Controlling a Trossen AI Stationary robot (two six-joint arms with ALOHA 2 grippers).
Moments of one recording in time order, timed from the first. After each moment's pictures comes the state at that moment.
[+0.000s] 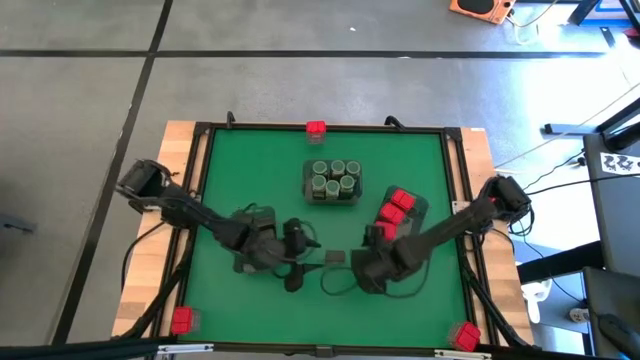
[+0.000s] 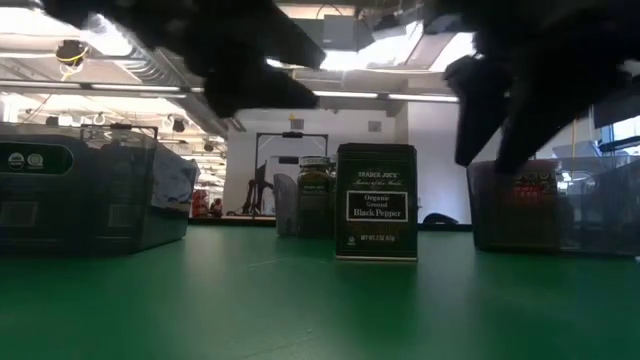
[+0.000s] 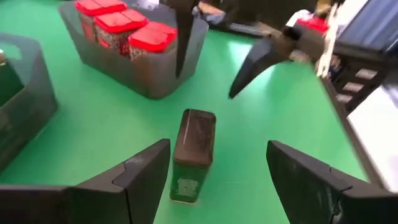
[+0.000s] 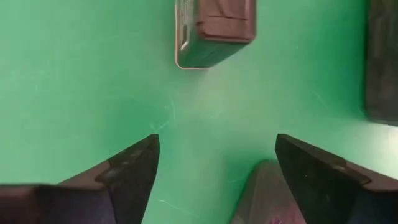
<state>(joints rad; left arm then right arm) -0.41 1.65 0.81 0.37 -0.42 -0.38 0.49 1.77 1.27 -0.82 0.31 0.41</state>
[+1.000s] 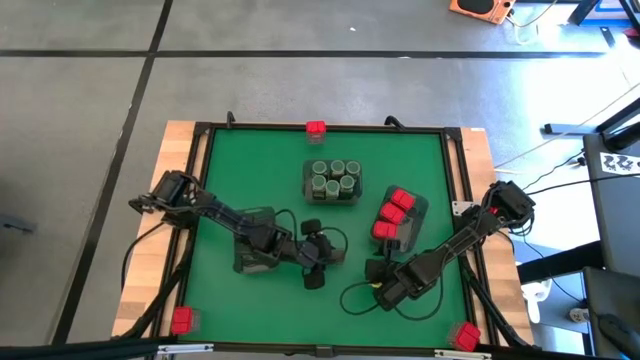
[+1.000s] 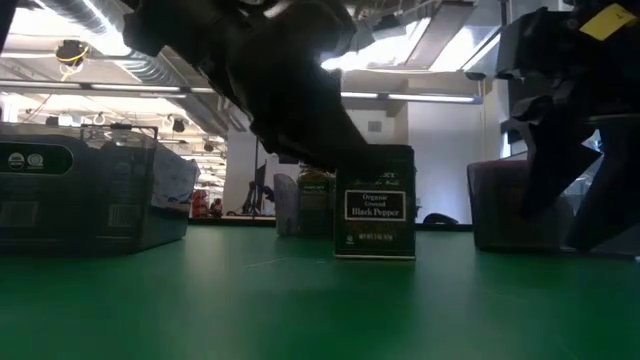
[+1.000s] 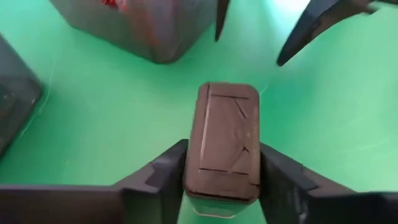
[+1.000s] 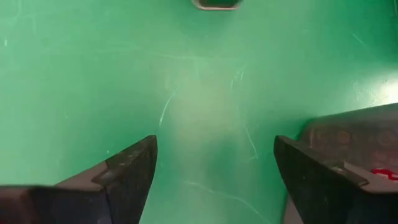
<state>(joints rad) -0.33 1.91 1.07 0.14 -0.36 -0.29 0.65 1.78 1.05 -0.65 0.44 0.70</state>
